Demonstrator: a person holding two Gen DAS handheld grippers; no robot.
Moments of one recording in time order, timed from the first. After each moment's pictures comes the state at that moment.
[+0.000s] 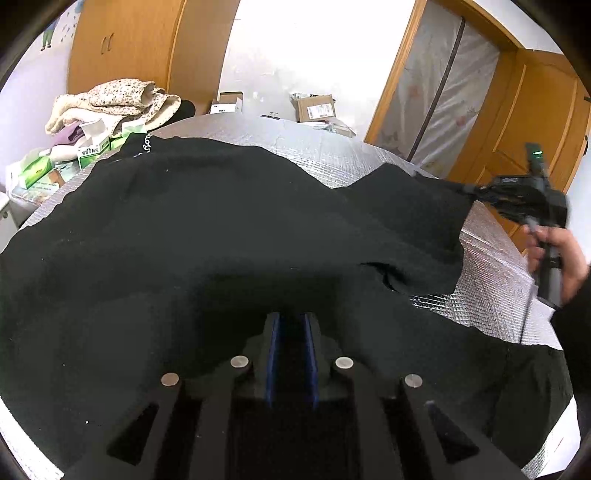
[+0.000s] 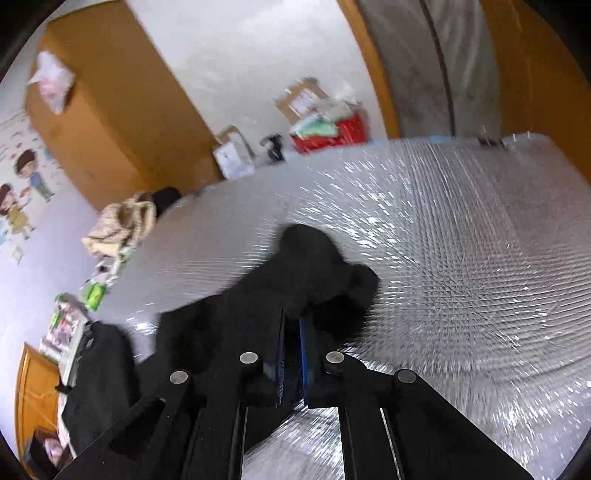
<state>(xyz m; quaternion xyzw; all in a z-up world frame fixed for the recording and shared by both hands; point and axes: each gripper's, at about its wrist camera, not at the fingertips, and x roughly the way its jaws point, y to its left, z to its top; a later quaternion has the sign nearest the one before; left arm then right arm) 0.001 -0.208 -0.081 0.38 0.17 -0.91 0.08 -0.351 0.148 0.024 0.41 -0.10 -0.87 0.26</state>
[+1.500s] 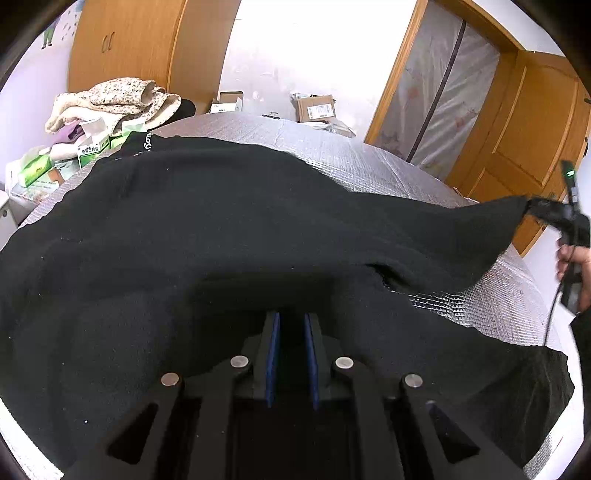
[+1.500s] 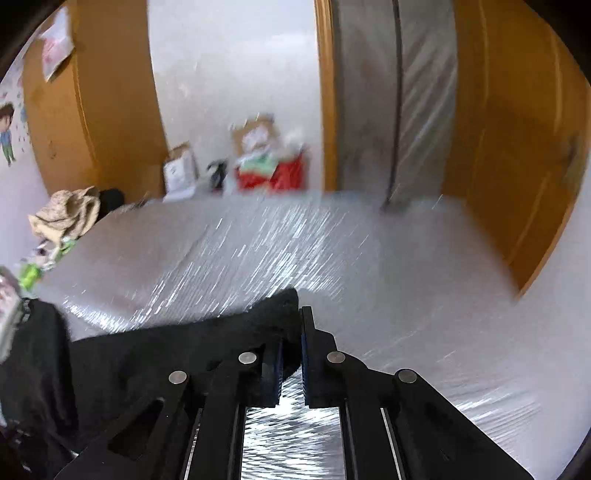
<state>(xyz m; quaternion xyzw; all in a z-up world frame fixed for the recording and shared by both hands) 0.000 -0.212 -0.082 0.38 0.17 -0.91 0.08 -0.325 0.219 0.071 0.34 0.04 -0.93 0.12</state>
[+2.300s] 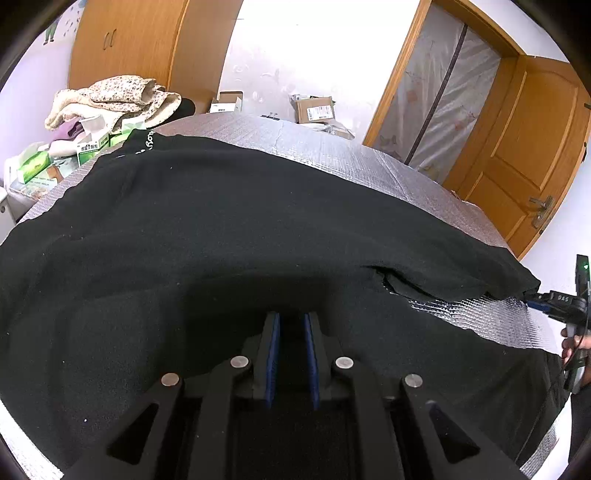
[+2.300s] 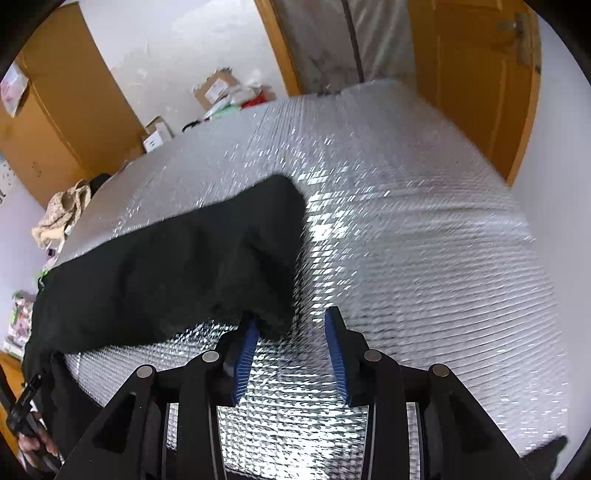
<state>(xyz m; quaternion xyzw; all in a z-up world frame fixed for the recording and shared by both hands) 0.002 -0.213 -0.083 0.37 0.18 -0.91 0.07 -0.257 0.322 -0.016 0.47 -0.08 -0.87 0.12</state>
